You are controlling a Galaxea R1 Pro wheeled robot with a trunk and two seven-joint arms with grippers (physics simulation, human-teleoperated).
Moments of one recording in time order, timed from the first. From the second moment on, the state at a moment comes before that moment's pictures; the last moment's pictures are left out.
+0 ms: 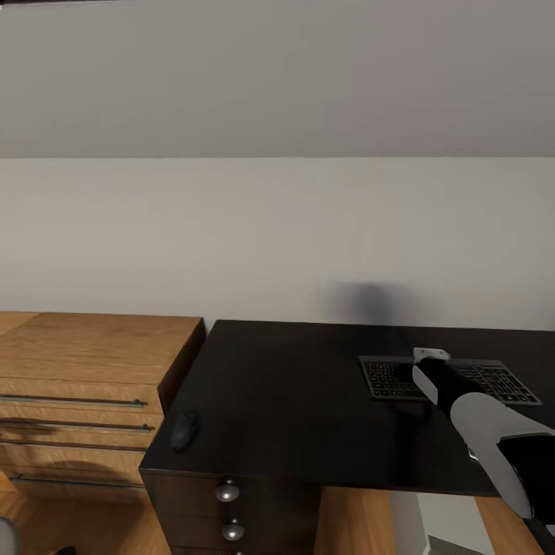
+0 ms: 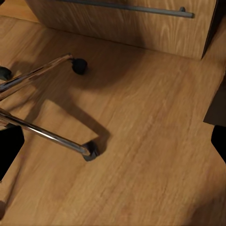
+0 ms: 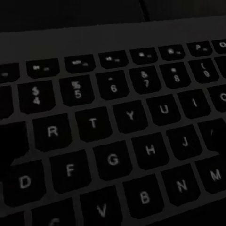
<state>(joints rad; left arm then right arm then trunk) -0.09 0.03 -0.44 -0.03 0.60 -0.80 0.37 -1.05 -0.21 0.20 -0.22 -0.29 0.38 -0.18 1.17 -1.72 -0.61</state>
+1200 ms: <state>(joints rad) -0.09 0.03 -0.44 -0.03 0.60 -0.80 0.37 -1.05 -0.19 0.20 -0.21 -0.24 0.37 -0.12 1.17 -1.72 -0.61</state>
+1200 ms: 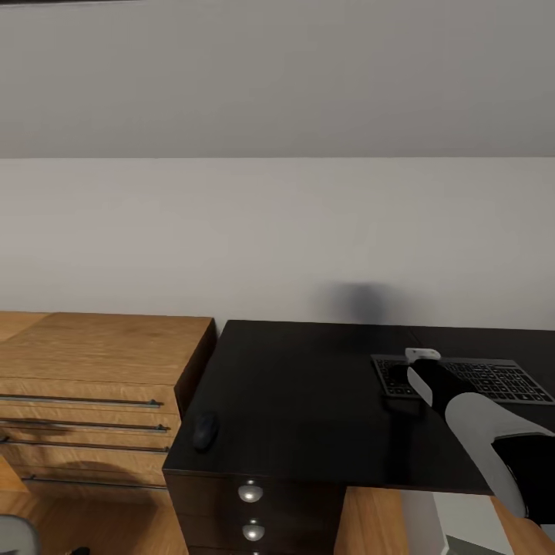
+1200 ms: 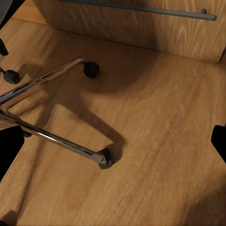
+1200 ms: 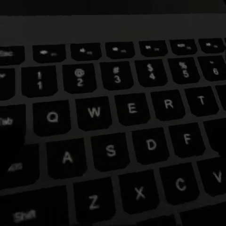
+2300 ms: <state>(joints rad) -0.09 0.04 -0.44 -0.03 0.60 -0.80 0.37 -1.05 -0.20 0.19 -0.22 -0.26 0.40 0.09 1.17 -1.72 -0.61</state>
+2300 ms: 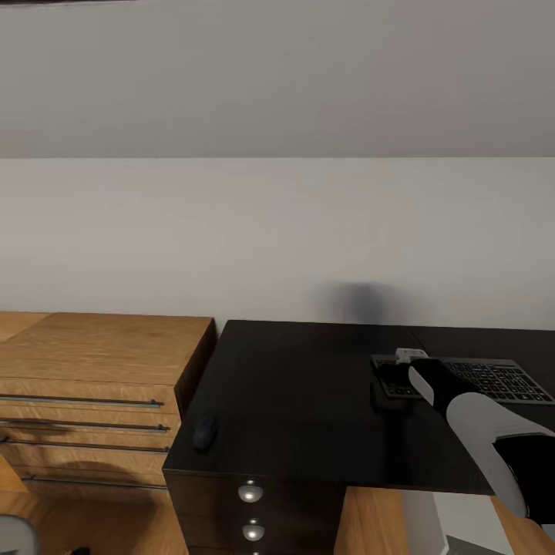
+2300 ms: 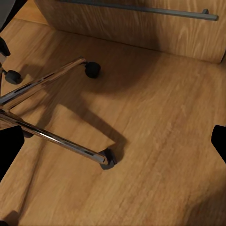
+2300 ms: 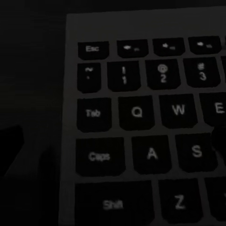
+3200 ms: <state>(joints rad) -0.09 0.04 -0.44 -0.03 0.60 -0.80 0.37 -1.04 -0.20 0.19 -0.25 -0.28 0.46 0.11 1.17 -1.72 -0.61</state>
